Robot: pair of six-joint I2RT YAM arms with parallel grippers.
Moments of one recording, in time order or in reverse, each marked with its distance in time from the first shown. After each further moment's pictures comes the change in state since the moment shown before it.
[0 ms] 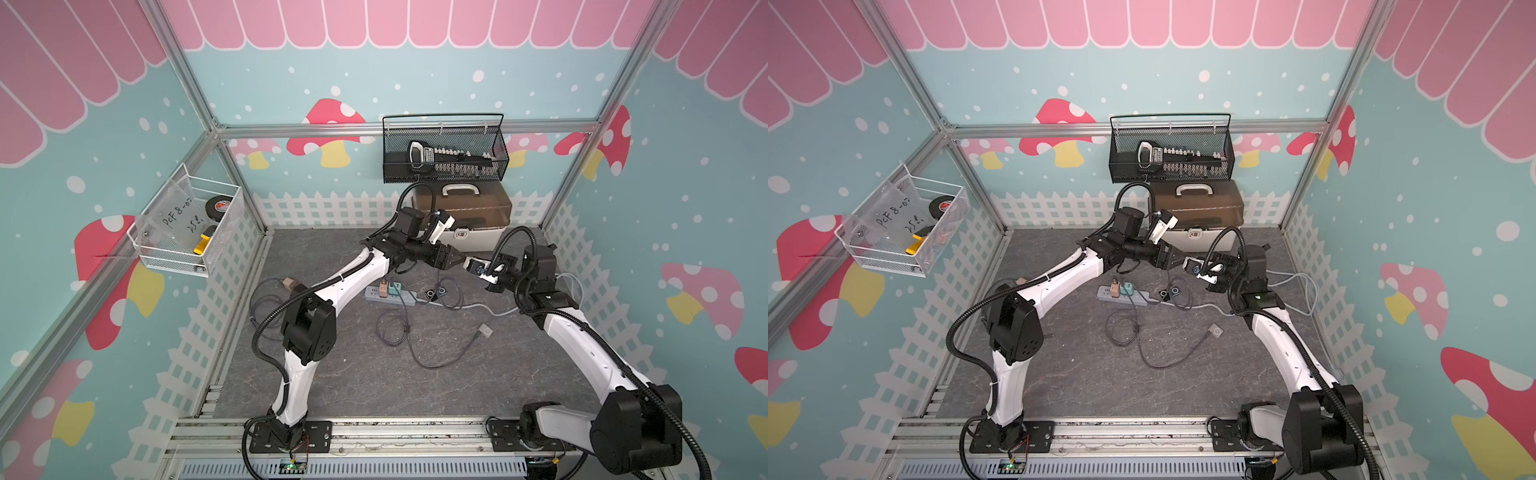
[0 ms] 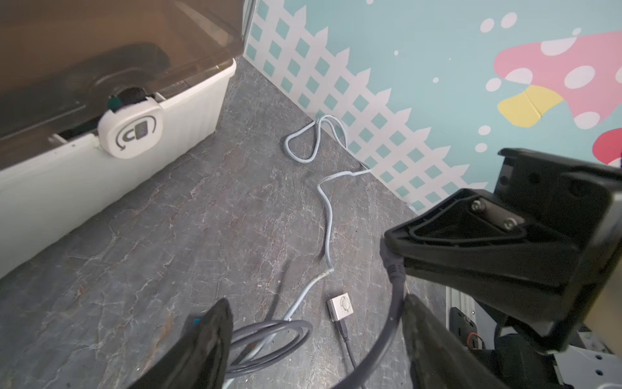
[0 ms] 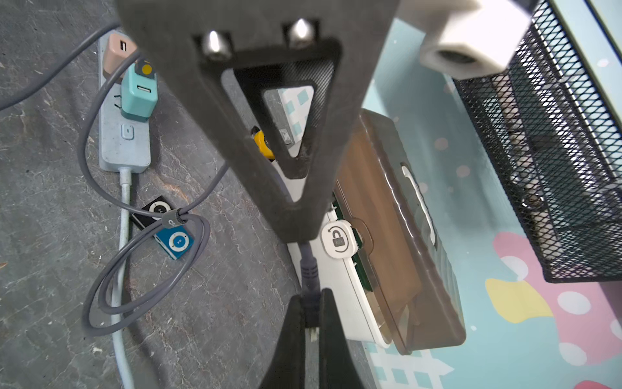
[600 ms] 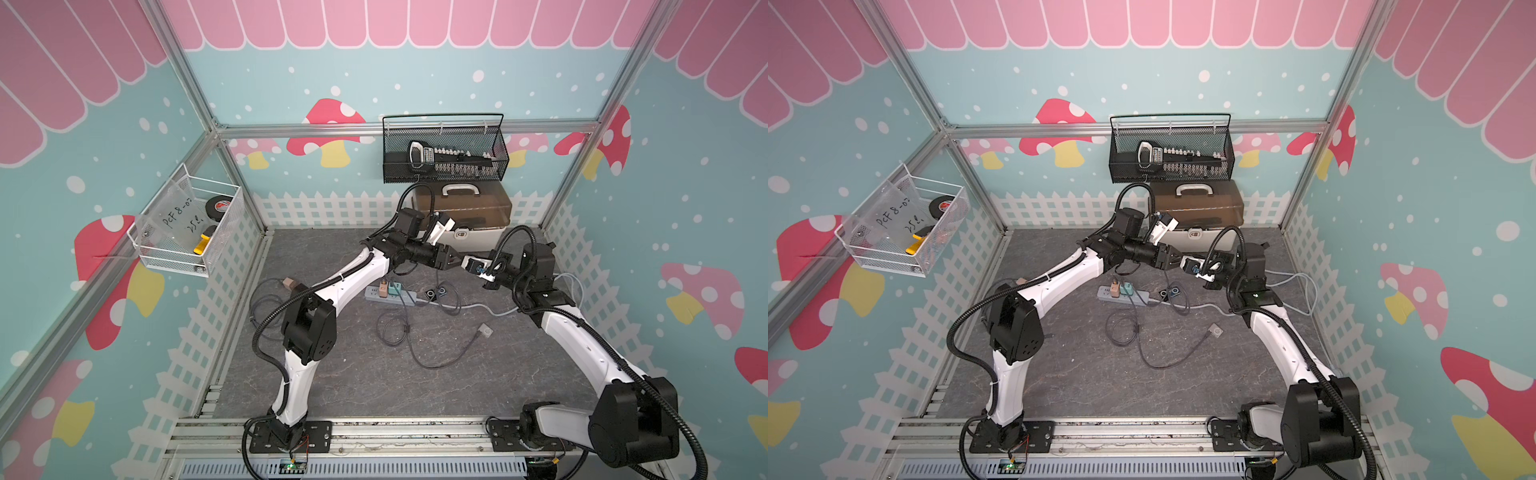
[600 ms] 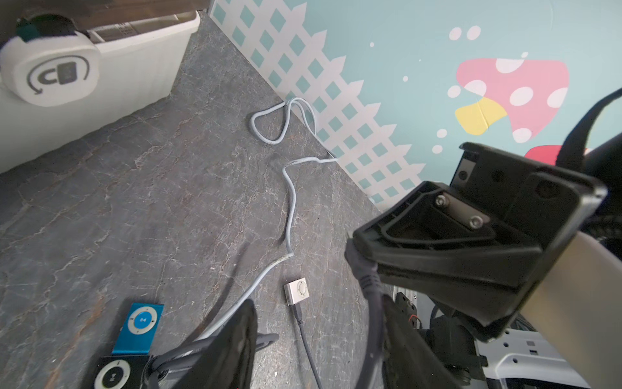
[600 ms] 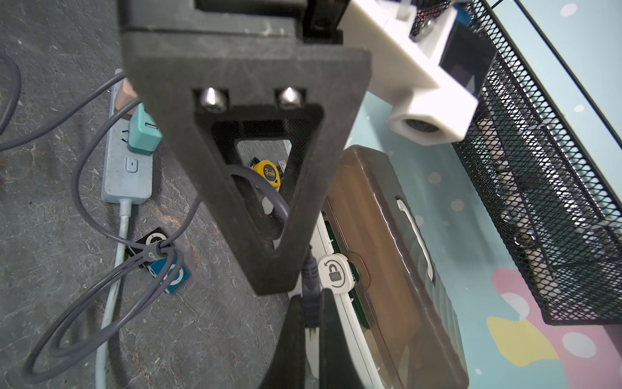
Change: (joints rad) left arm 0.005 0.006 0.001 -0.016 0.116 -0.124; right arm 0.008 0.038 0.000 0.084 -0.091 0.012
